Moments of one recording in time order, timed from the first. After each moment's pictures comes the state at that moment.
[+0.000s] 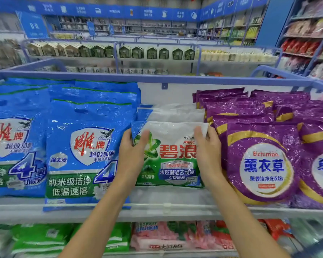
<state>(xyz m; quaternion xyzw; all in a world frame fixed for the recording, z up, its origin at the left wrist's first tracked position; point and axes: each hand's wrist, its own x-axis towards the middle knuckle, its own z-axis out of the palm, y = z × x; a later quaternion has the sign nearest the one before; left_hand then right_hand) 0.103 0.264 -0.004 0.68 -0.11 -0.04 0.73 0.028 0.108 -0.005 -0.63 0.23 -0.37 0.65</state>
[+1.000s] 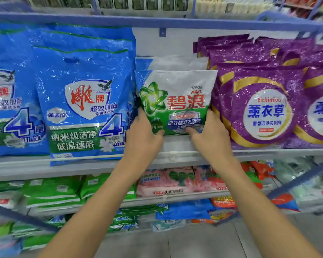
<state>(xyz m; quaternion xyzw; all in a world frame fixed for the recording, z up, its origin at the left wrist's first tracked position) 0.069 0.286 -0.052 0.89 -0.24 0.00 0.38 -0.028 0.132 -0.059 -0.88 0.30 -0.24 0.26</state>
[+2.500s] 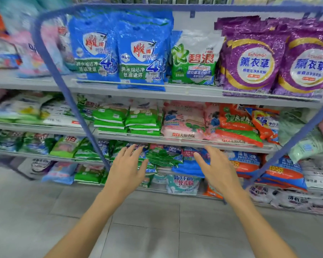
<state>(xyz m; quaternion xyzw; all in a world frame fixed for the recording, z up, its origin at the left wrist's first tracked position) -0.196 0.528 -0.149 0.96 -0.23 0.01 0.17 -0.298 0.267 -0.149 -0.94 0.23 -0.06 0.25</state>
